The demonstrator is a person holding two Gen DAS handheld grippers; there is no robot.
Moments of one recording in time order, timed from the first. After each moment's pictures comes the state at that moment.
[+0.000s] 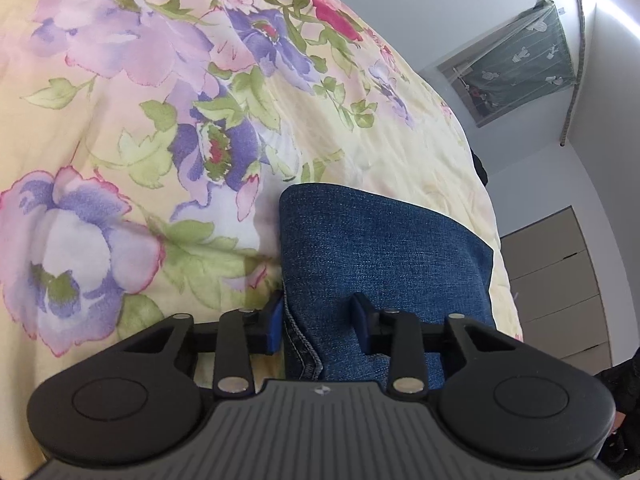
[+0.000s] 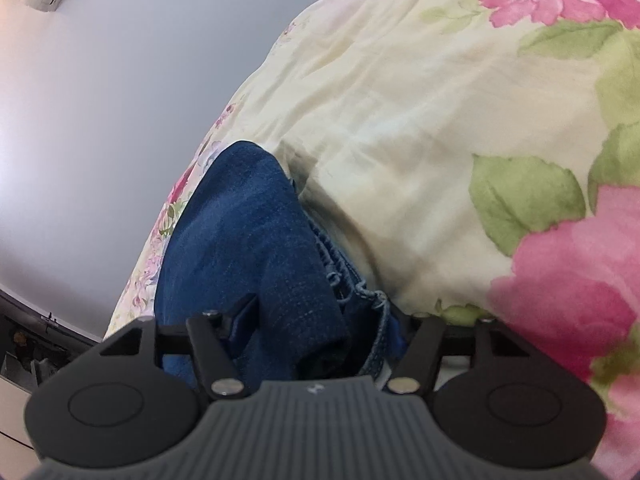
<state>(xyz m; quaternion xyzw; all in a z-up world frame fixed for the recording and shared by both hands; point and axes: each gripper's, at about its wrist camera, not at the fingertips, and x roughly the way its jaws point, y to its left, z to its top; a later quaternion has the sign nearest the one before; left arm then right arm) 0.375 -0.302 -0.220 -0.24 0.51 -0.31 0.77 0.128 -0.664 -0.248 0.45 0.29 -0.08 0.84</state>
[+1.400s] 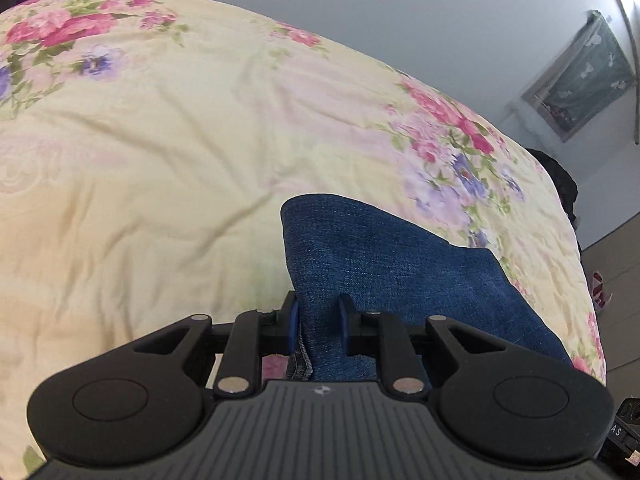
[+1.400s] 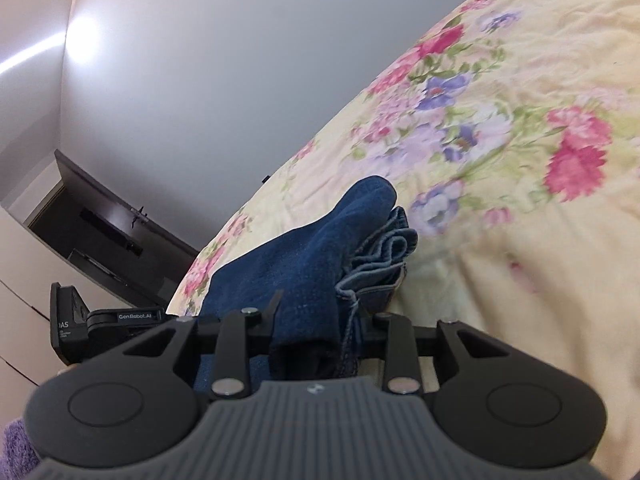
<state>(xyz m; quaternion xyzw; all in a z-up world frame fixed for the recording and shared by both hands) 0.355 0.054 -0.086 -0.13 0.50 -0.18 0.83 0.174 -0.286 -0.148 0.40 0.29 0.11 0.86</state>
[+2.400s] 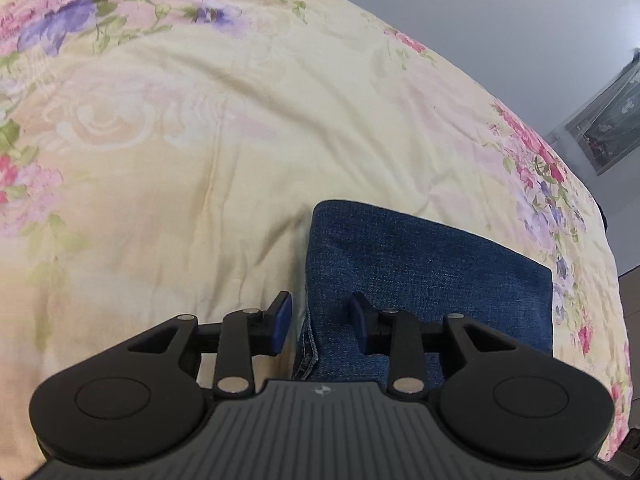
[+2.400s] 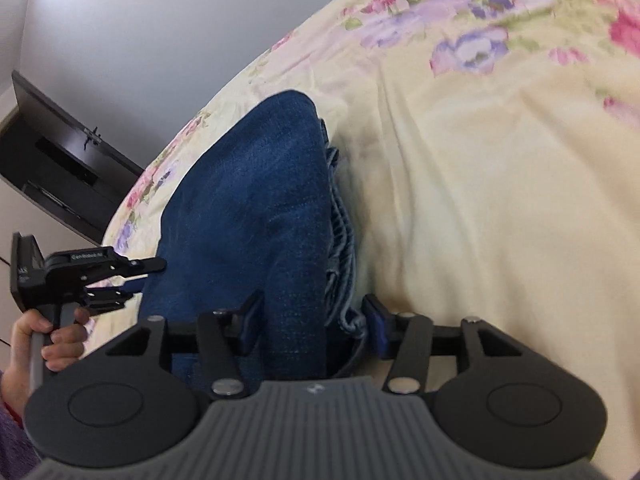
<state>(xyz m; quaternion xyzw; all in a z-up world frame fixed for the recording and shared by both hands) 0.376 0.158 -0.160 -0.16 0.50 -0.13 0.84 0.210 -0.194 -0.219 0.29 0.39 0.07 0.87</state>
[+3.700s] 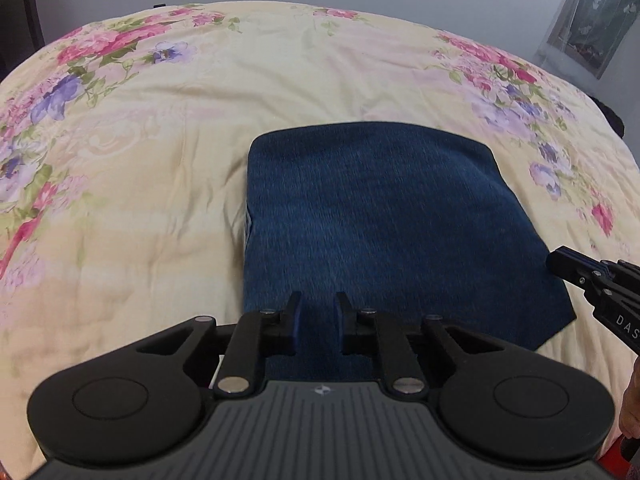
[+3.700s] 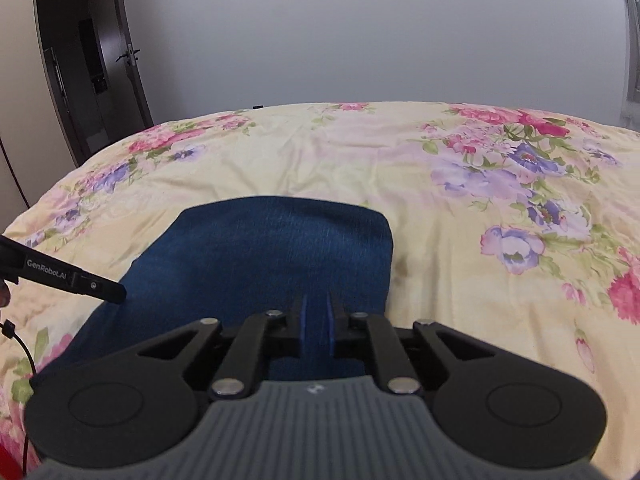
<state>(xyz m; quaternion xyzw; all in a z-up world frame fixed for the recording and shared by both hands) 0.267 0.092 -0.127 0.01 0.50 -0.13 0.86 0.190 -0.136 -0.155 0.06 0.32 0.08 0.94</state>
